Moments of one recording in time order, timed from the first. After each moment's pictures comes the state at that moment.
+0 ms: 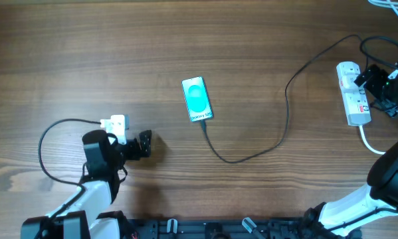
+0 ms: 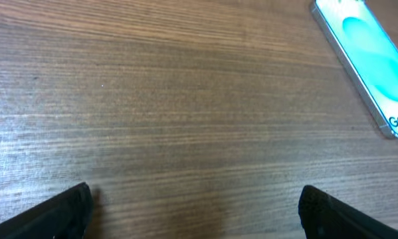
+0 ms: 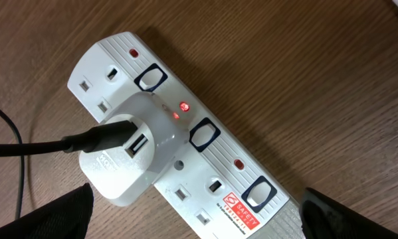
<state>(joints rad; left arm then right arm) 0.12 1.30 0.14 0.41 0.34 -0.05 -0.56 1.86 1.33 -0.64 -0.14 0.23</state>
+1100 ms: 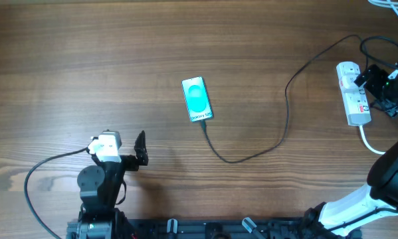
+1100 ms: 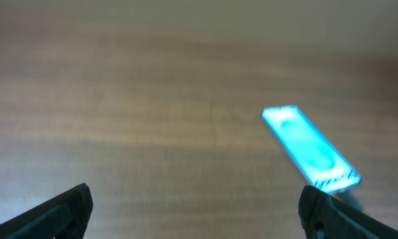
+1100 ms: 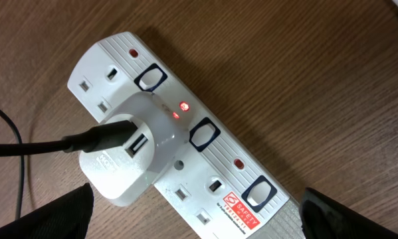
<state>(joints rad) 0.05 0.25 0.01 -0.07 0.18 -0.12 -0.56 1.86 1.33 -0.64 -0.14 0.23</state>
